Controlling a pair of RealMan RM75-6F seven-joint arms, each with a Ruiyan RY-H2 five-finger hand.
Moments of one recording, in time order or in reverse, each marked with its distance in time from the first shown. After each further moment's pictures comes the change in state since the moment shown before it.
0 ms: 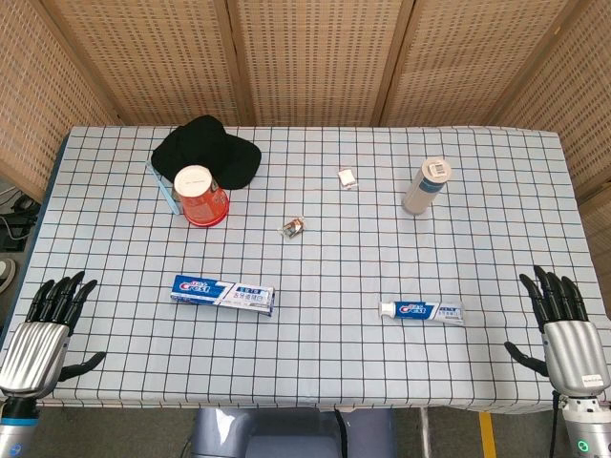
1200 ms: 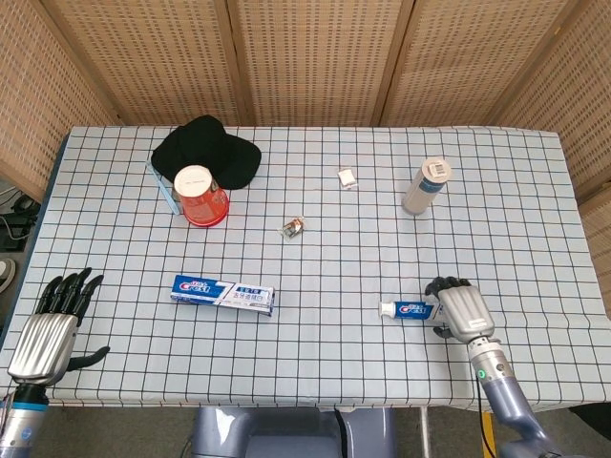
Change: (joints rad) left arm -0.044 -0.016 -0.035 -0.007 -0.118 -0.089 0.037; right arm 0.318 -0.290 0.068 0.133 0.355 -0.525 -0.356
